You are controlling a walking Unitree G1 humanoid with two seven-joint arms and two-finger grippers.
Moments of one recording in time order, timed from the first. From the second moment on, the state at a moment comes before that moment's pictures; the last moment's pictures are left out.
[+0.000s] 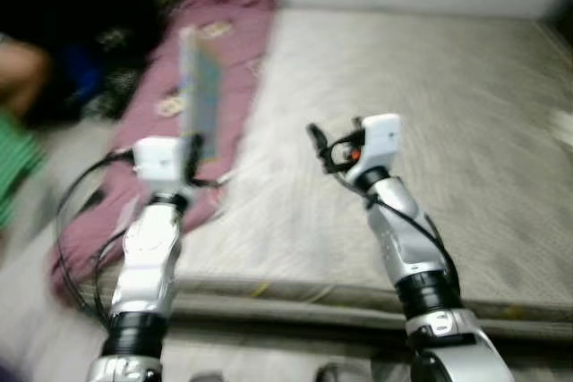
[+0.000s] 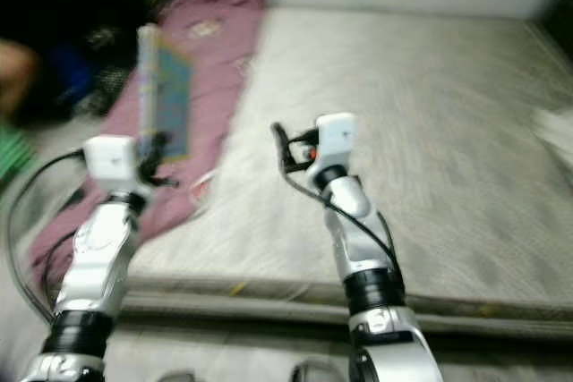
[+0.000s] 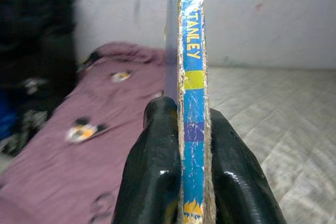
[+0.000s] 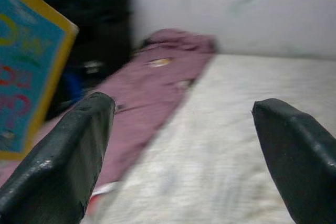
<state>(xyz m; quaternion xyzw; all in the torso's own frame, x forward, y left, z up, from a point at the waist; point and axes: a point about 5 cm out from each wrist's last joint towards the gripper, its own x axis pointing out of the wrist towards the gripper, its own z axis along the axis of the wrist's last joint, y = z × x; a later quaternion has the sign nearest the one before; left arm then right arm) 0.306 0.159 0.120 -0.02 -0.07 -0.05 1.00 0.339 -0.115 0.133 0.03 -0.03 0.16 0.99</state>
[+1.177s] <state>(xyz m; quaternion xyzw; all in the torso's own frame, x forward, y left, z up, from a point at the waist) 0.304 0.145 0.114 -0.02 -0.05 -0.05 1.00 0.335 -0.129 0.117 0.03 -0.01 0.13 0.99</state>
